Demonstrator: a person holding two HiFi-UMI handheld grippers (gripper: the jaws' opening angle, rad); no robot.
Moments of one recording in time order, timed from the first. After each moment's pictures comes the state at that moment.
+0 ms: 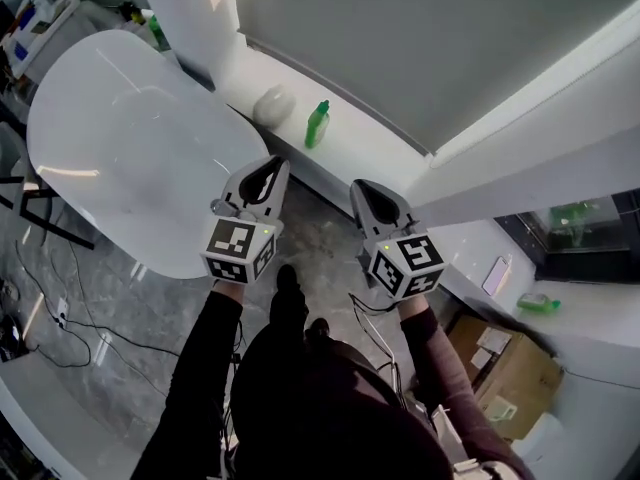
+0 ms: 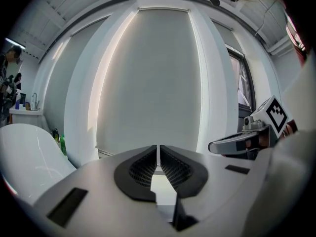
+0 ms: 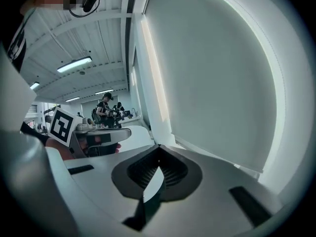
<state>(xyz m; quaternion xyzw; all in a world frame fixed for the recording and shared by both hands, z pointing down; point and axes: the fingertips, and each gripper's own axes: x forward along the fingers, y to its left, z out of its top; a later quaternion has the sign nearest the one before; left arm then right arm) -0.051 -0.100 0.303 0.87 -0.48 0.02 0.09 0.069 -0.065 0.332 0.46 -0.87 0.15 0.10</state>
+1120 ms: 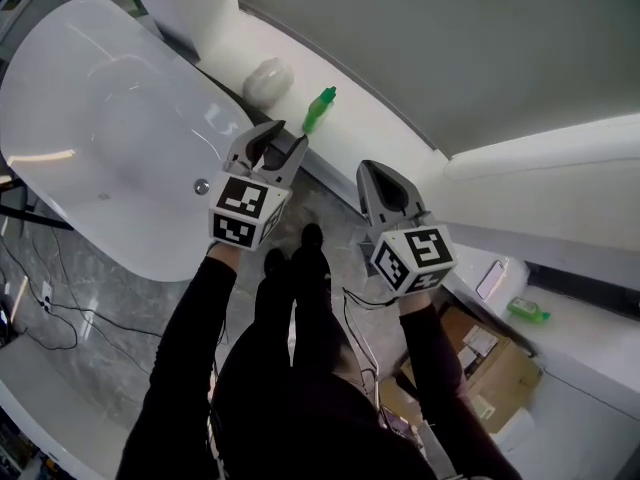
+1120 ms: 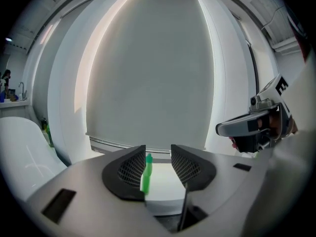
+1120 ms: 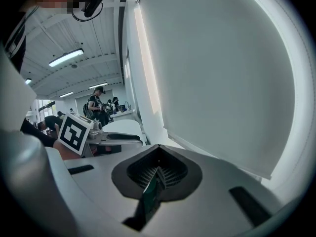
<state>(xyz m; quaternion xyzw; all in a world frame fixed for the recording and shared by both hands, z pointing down) -0.029 -0.207 0.395 0.88 -0.44 0.09 0.12 0.074 -0.150 0.380 0.47 -0.85 0.17 0.13</state>
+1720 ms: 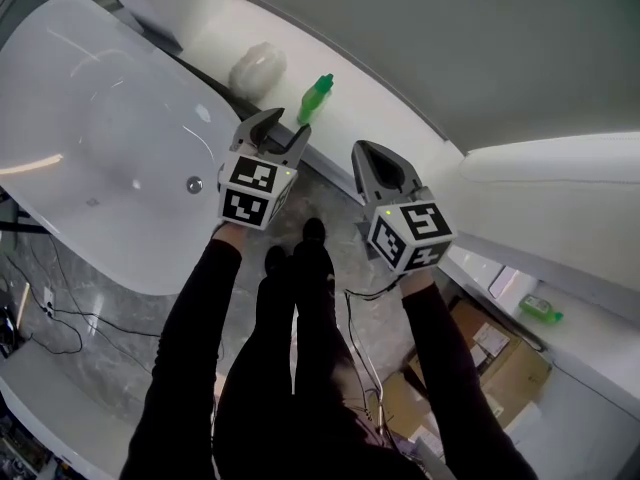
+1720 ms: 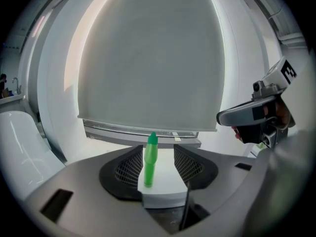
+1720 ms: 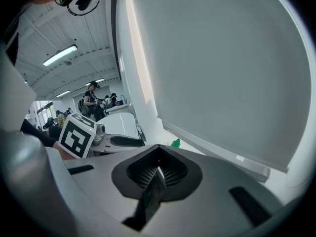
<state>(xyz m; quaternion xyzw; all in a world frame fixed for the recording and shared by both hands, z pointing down) -0.006 -0.256 0.498 0.87 -0.44 0.15 0.15 0.083 -0.203 0.459 0.47 -0.84 0.20 0.15</state>
